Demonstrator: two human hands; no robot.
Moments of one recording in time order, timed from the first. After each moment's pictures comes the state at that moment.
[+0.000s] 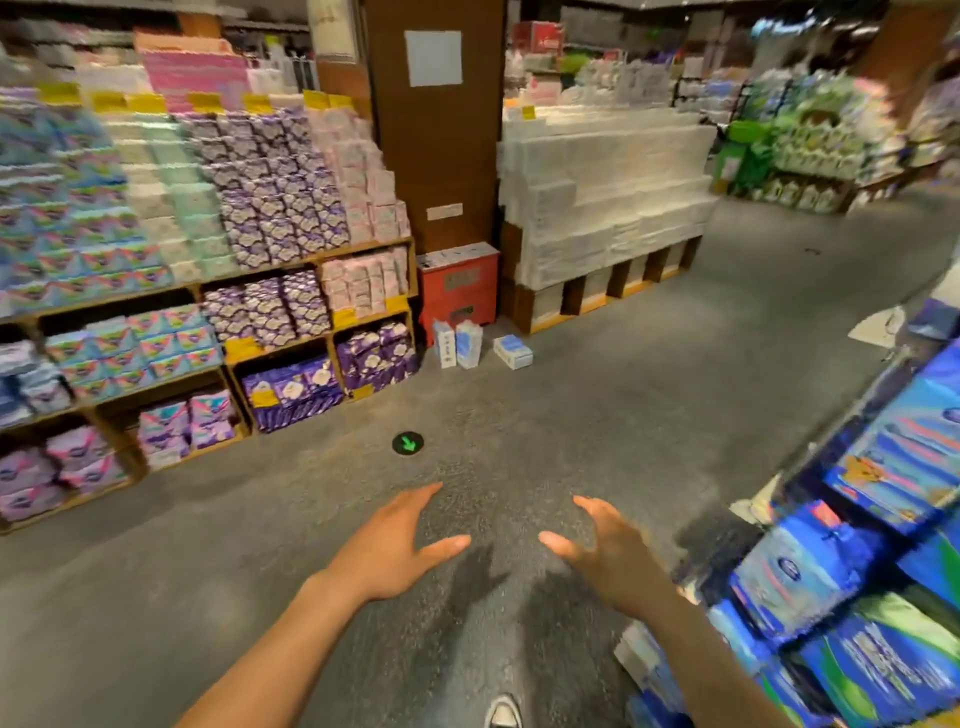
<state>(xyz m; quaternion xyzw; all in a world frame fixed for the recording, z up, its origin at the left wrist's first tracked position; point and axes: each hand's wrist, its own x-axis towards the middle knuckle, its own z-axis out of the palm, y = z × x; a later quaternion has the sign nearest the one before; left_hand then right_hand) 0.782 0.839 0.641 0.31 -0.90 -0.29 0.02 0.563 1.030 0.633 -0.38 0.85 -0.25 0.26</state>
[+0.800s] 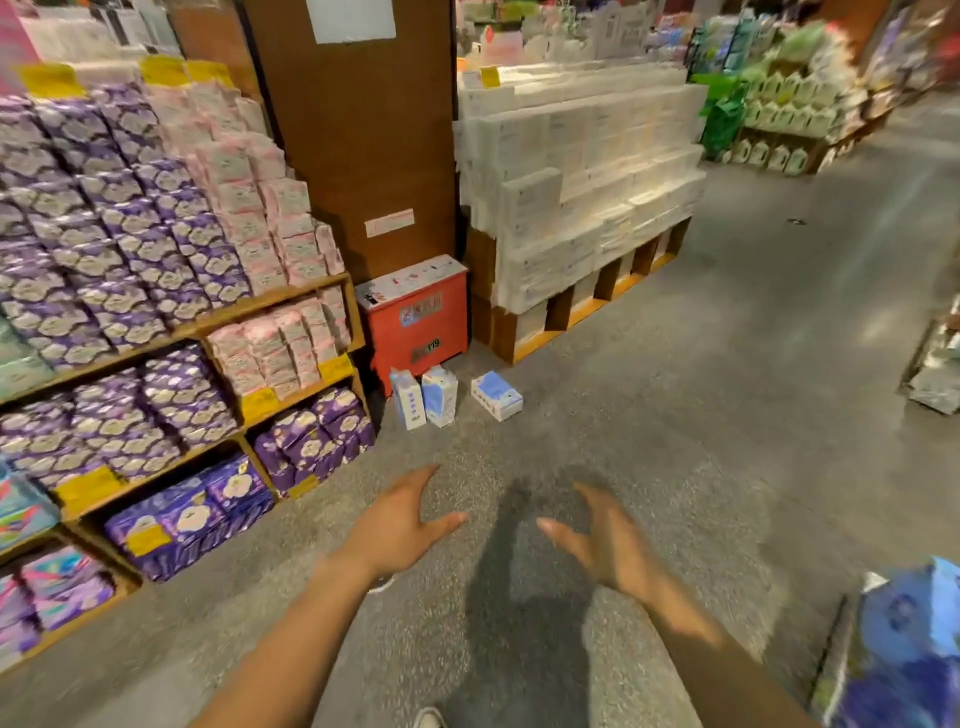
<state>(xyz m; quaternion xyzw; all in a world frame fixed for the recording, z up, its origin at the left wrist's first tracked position) 0.356 0.274 0.607 0.28 -0.91 -0.31 0.01 0.181 0.496 0.617 -0.33 0.86 -0.28 0.25</state>
